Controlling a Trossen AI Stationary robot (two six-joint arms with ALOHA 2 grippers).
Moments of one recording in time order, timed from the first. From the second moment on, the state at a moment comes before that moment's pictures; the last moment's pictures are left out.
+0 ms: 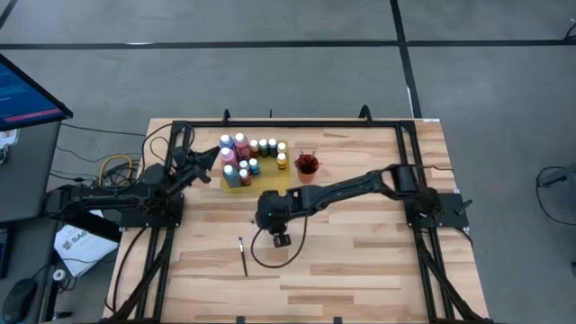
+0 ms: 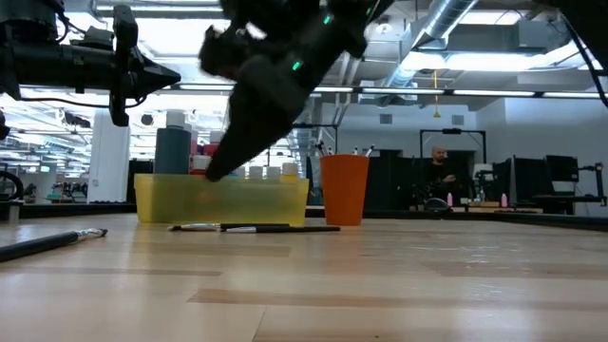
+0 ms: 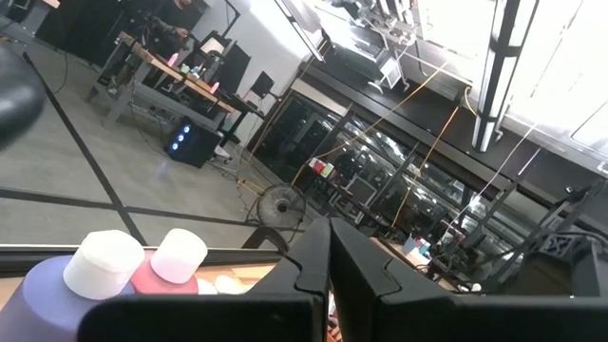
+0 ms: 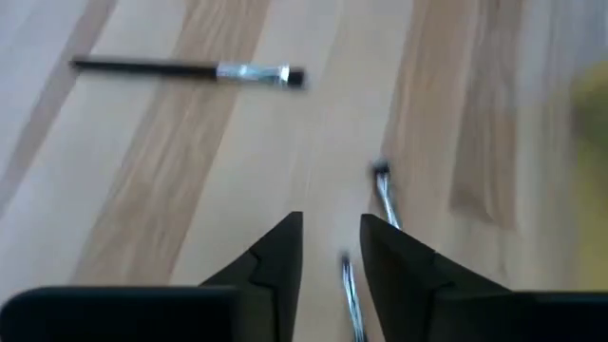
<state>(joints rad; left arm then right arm) 0.21 0.41 0.01 0.64 -0.50 -0.54 0.12 2.20 1.69 -0.43 -0.03 -0.16</state>
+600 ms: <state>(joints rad) 0.21 0.41 0.01 0.64 -0.50 -0.54 0.10 2.26 1.69 -0.41 -0.06 -0.22</state>
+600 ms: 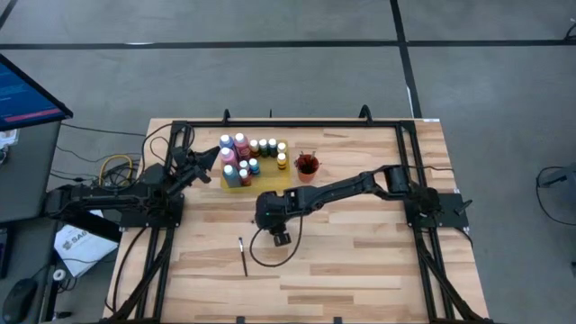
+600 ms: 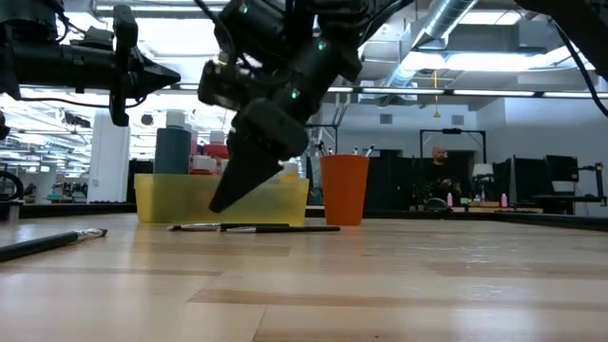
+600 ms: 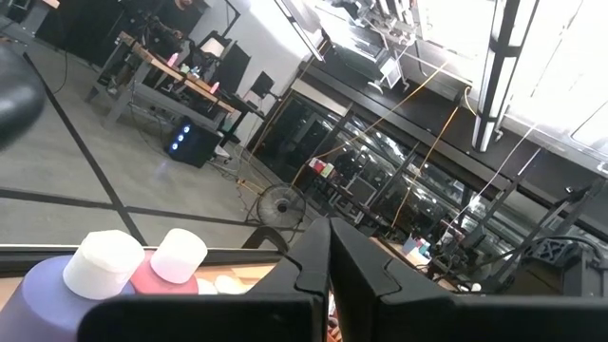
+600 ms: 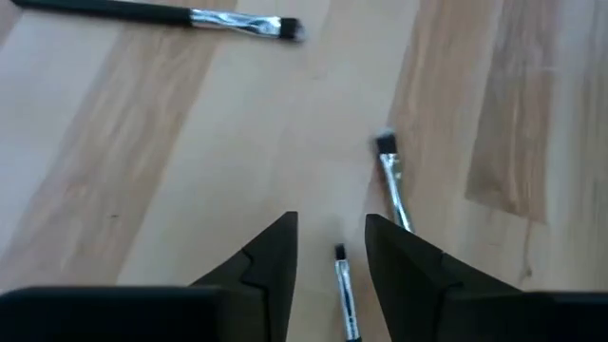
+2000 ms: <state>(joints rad) 0.21 0.41 0.01 0.64 -0.50 -0.54 0.09 2.10 1.69 -0.43 -0.02 0.04</state>
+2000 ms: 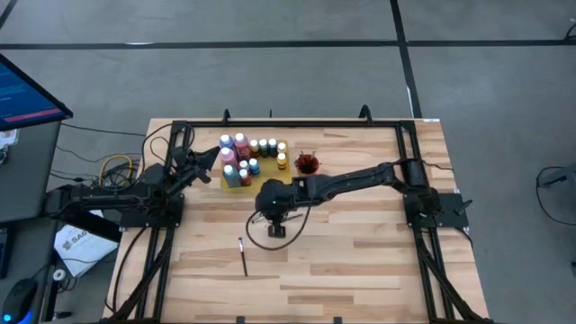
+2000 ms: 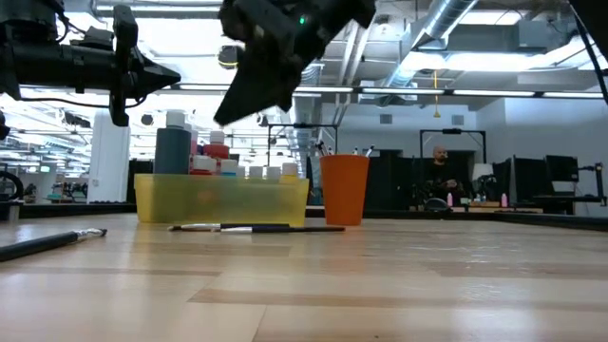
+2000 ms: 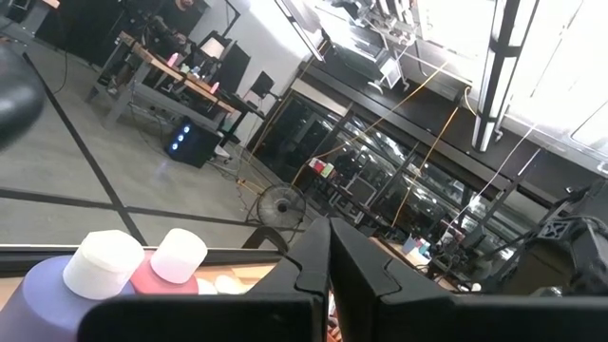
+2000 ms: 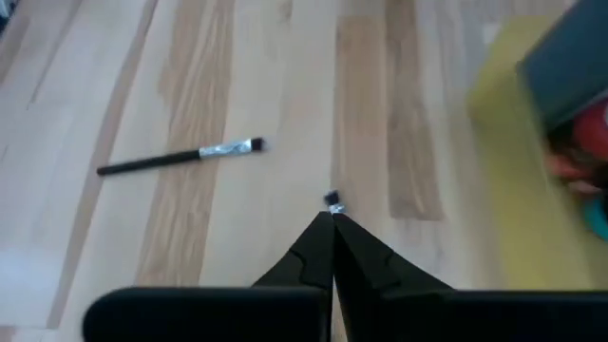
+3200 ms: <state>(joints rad) 0.21 0.43 0.01 0.64 -0.50 -0.54 0.11 2.28 1.69 -0.37 -0.06 -0.04</state>
